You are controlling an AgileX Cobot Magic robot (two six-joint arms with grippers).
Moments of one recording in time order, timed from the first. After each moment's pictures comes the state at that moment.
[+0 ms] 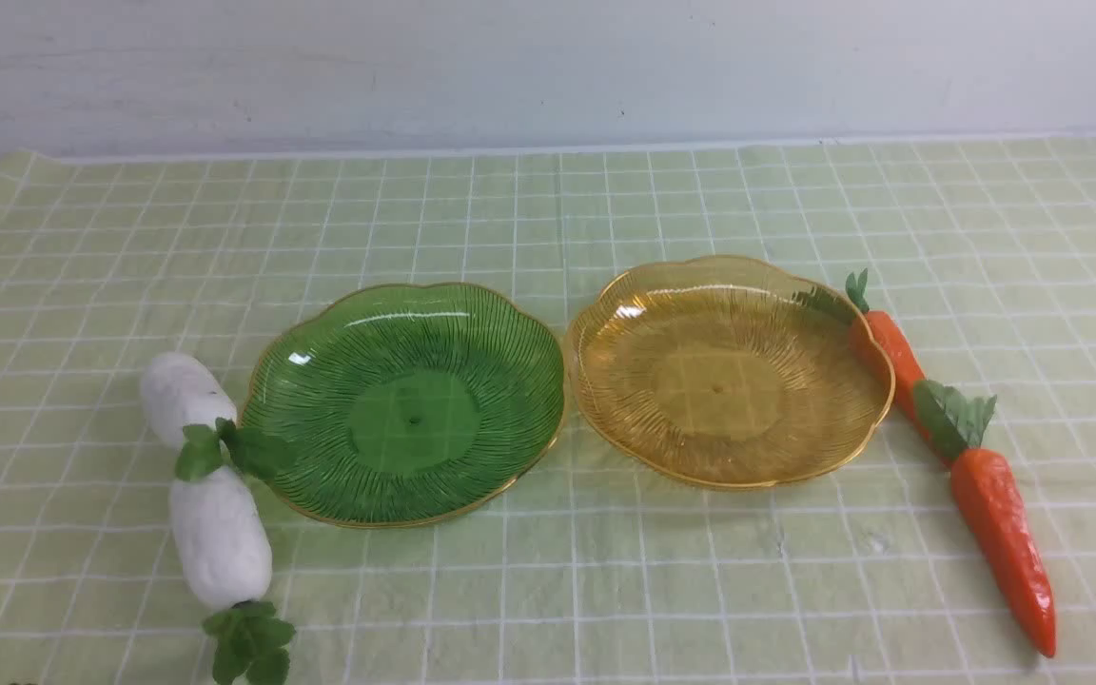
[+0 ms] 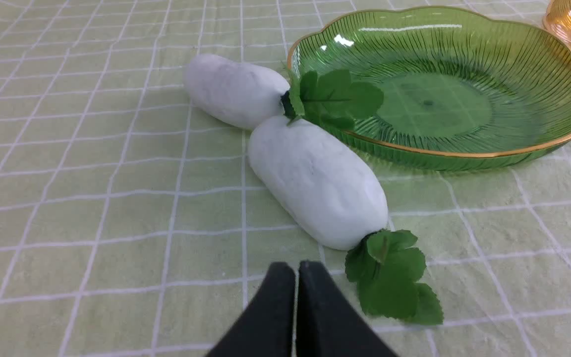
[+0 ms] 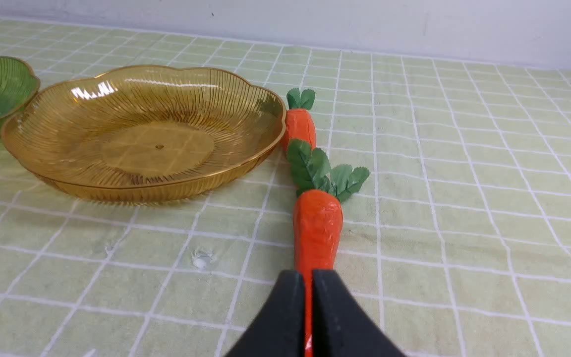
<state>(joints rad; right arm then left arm) 0.08 -0.01 0.03 0.05 0.37 -0.11 -0.06 -0.01 0.03 -0.02 0.38 0.03</state>
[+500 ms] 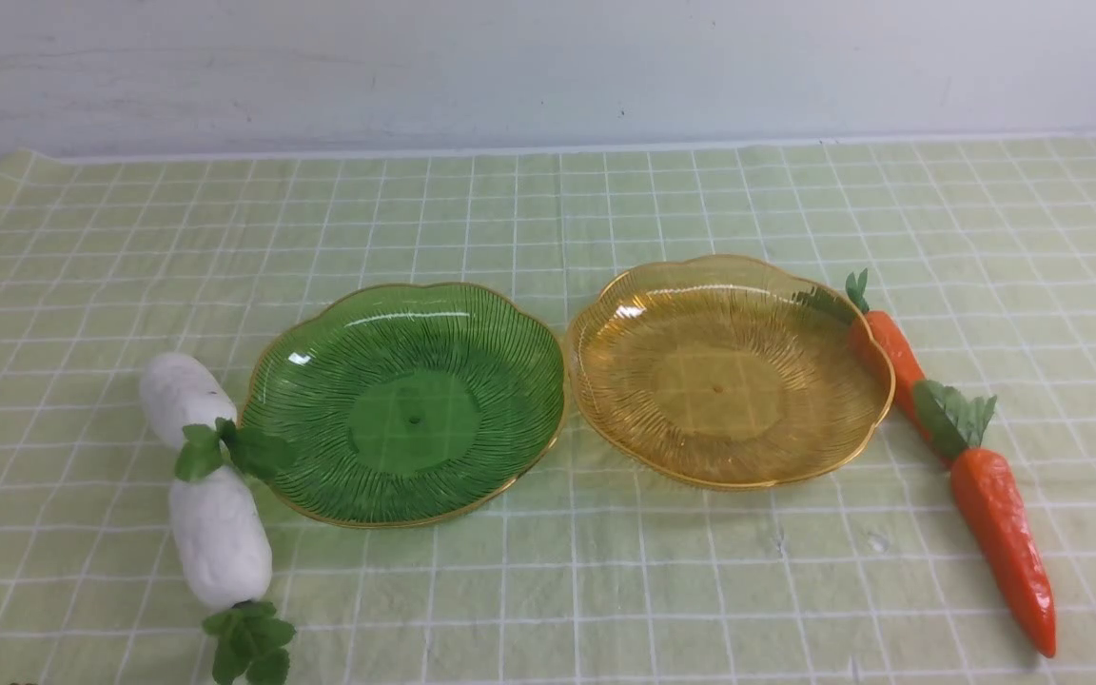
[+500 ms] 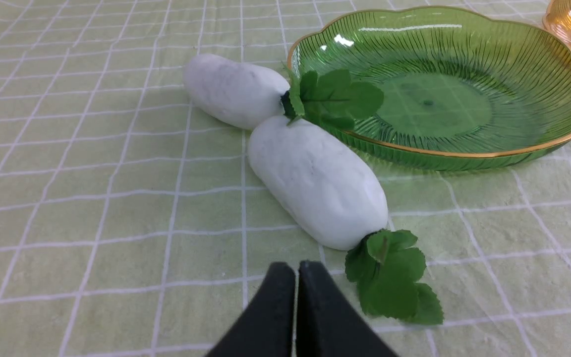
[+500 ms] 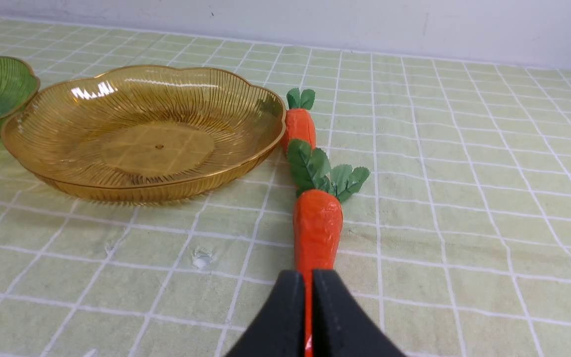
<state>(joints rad) 0.08 -0.01 0.03 0.05 0.37 -0.11 -0.06 -0.01 0.03 -0.02 0.38 0.03</state>
